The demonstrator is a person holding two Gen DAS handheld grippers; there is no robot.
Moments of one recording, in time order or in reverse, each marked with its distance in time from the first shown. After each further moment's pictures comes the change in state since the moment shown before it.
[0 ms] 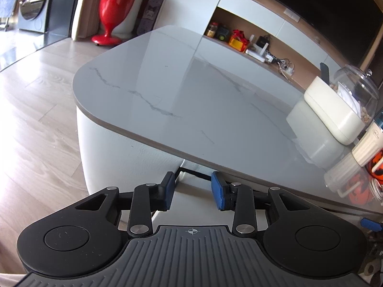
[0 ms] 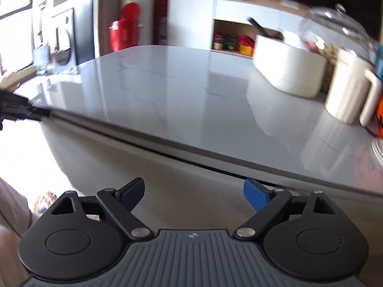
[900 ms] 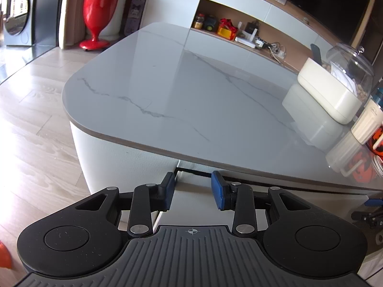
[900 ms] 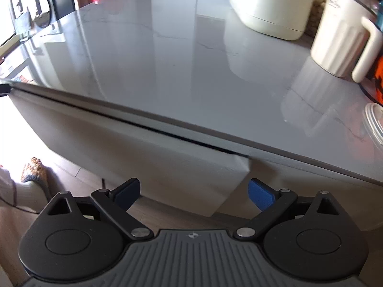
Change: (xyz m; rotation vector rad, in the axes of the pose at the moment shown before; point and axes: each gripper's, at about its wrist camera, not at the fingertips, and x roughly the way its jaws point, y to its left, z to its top) left arm 0.002 -0.009 0.007 0.108 0.041 0.001; right arm 0.040 -0.063 0.012 -0.015 0.280 -0.037
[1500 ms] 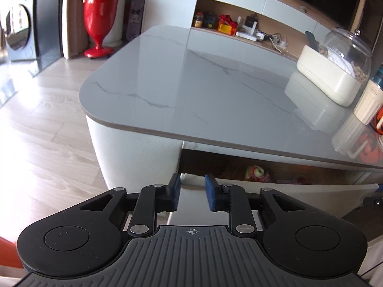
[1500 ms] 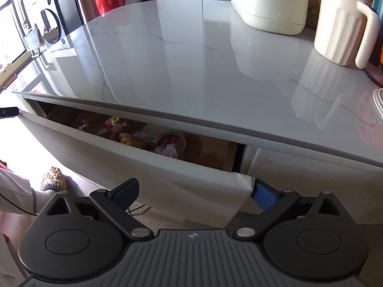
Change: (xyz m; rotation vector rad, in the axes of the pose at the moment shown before) left arm -0.033 -0.018 -0.018 0.100 -0.022 0.086; right arm -0.006 -0.008 -0.008 0.035 -0.009 0.124
